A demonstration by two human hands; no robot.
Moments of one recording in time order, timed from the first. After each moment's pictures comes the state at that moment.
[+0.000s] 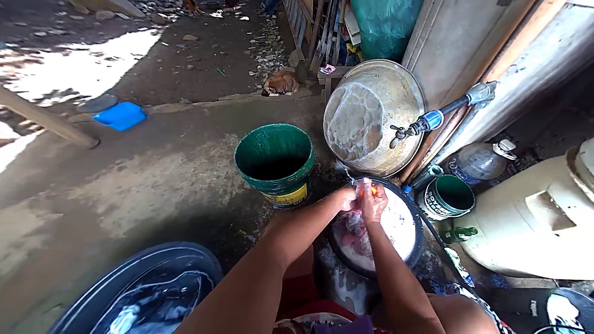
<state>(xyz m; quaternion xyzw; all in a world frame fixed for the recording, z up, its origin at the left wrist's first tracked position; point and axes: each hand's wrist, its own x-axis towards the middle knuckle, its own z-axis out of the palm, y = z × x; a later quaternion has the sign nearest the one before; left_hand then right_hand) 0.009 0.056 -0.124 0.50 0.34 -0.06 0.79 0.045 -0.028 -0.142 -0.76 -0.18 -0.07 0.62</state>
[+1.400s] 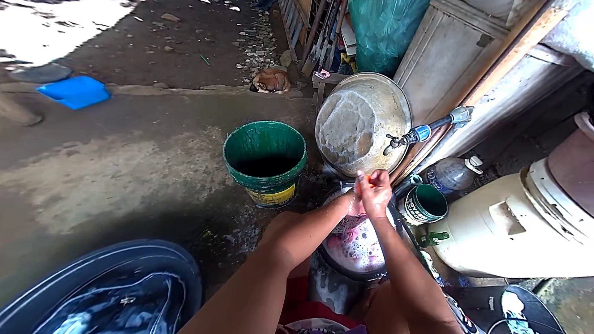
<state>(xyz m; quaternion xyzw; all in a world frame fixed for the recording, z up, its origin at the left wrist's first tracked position) -0.005 0.018 -0.056 0.41 0.26 -0.05 0.87 0.052 -0.044 -0.065 -0.81 -0.28 -0.08 0.51</state>
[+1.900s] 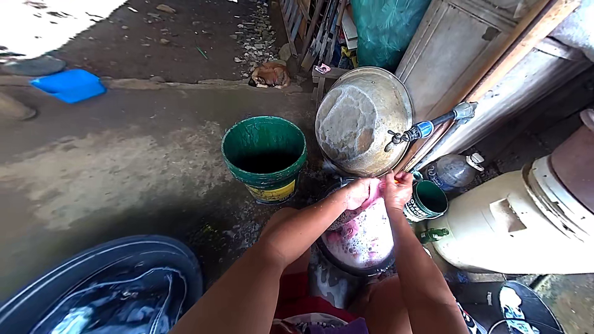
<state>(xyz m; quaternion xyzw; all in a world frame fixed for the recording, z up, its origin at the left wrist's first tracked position) 0.010 0.031 -0.072 0.45 0.14 -0.02 0.88 0.101 -0.065 -0.080 -0.86 -0.13 -0.08 0.49</state>
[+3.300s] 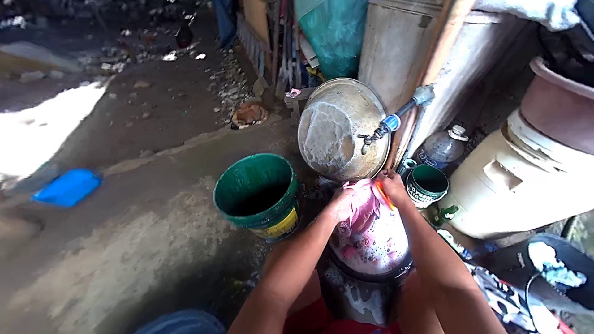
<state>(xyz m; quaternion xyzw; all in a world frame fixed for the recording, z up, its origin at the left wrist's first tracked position) 0.008 0.032 -0.084 0.49 0.26 0.06 0.83 0.134 -0.091 -0.078 -0.81 -0.13 0.17 0.54</state>
